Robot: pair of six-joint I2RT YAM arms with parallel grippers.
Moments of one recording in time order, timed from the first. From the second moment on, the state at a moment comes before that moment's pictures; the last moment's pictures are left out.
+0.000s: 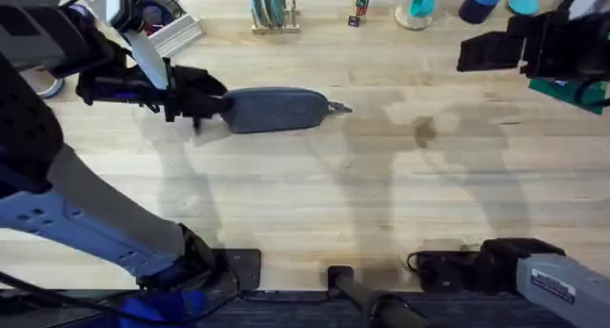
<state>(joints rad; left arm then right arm) 0.46 1.88 1.19 -1.13 1.03 1.71 0.01 1.13 1.22 -1.06 -0.06 0.06</state>
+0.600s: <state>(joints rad) 0.46 1.88 1.19 -1.13 1.02 1.72 0.01 1.13 1.22 -1.06 -0.06 0.06</state>
